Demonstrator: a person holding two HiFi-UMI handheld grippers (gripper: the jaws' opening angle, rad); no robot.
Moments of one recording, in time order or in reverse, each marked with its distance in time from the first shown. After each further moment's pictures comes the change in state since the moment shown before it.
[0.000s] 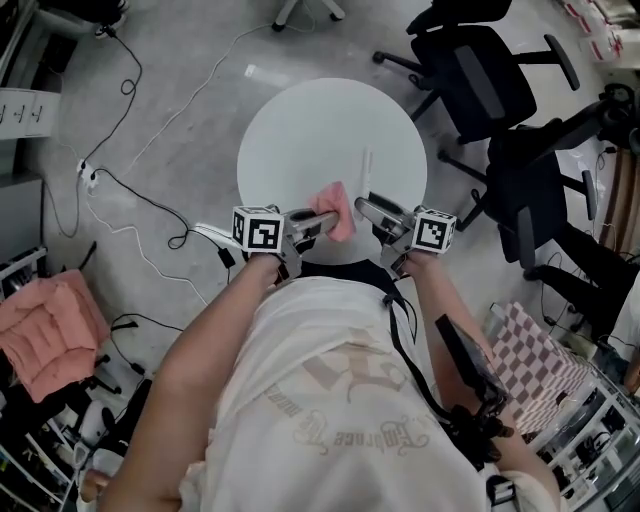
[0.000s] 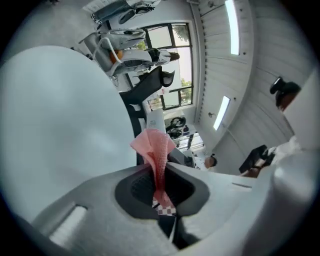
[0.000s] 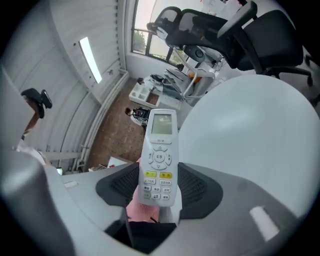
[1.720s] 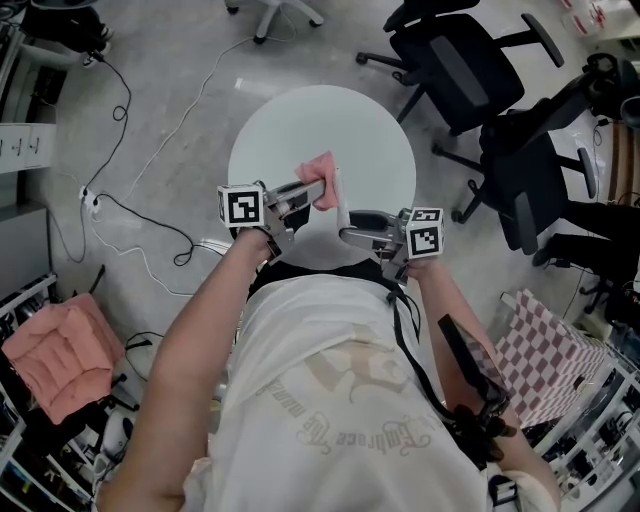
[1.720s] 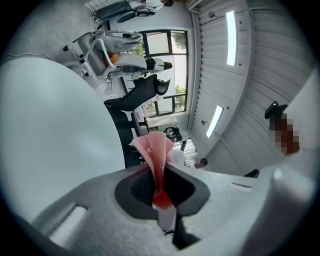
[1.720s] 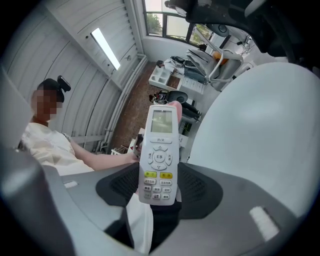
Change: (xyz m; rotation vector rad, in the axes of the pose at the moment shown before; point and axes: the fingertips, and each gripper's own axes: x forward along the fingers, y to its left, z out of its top) left arm 0.018 -0.026 0.079 -0.083 -0.079 -0.136; right arm -0.009 0.046 -0.032 -0.136 0.214 0.201
